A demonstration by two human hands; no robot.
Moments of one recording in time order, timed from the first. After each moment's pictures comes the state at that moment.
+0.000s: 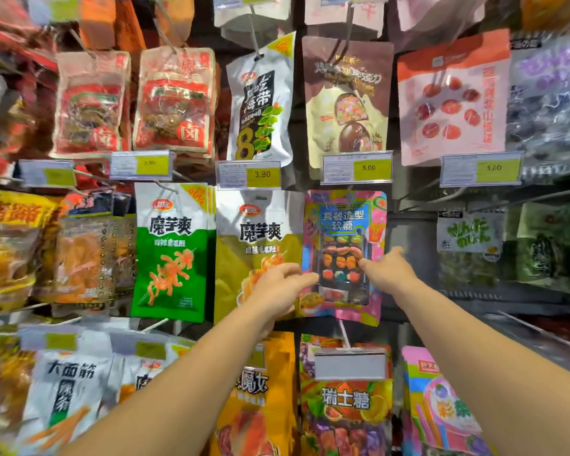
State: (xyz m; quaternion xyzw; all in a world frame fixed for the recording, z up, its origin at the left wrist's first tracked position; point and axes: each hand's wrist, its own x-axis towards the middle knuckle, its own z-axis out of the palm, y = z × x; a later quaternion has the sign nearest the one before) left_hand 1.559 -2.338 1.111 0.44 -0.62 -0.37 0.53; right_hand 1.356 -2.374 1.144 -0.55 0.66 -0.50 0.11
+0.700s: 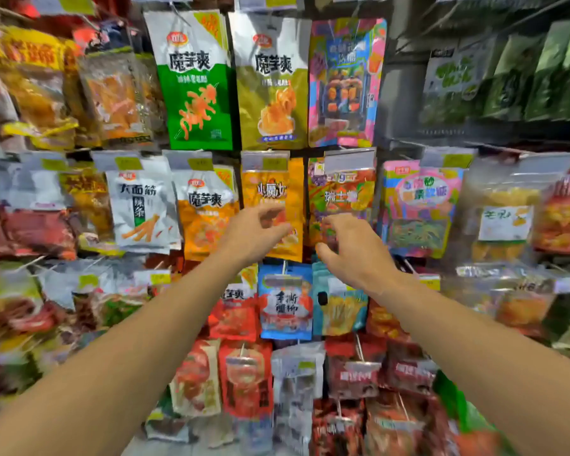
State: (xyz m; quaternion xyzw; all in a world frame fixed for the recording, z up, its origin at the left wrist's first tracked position) left_hand 1.651 -2.148 0.959 0.52 -0.72 -0.23 0.41; right_hand 1.460 -2.123 0.935 -0.74 0.60 -0.31 -0.04
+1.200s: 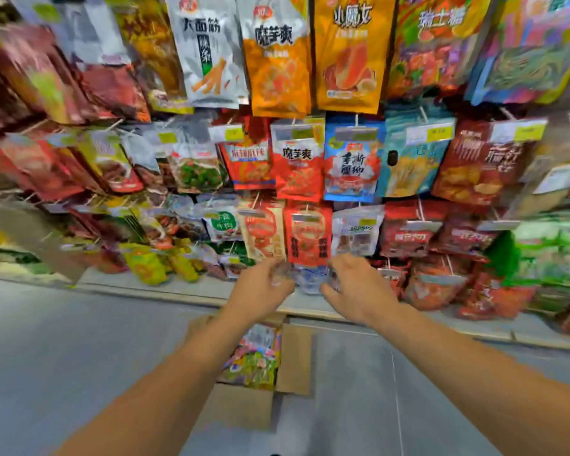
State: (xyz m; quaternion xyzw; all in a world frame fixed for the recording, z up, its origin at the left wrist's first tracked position) left_hand 1.792 -1.937 0.721 0.66 -0.67 -0.29 0.18; right_hand 1.593 -1.950 0.704 -0.79 0.58 -0.11 0.16
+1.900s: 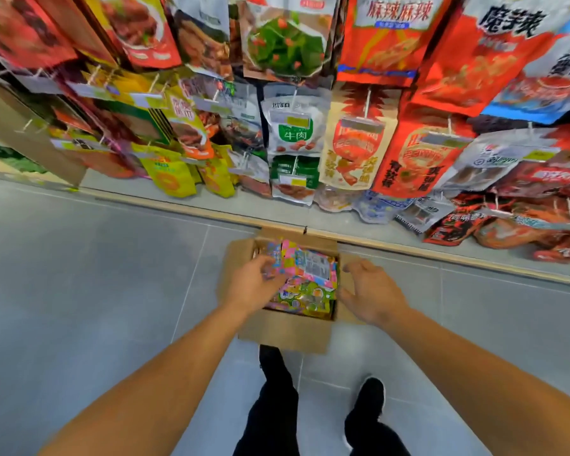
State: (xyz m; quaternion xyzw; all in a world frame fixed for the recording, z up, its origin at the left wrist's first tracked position) left_hand 2.120 -1.988 0.520 0.73 -0.48 -0.47 0.13; right_hand 1.888 -1.999 0.530 -0.71 0.63 0.12 0.31
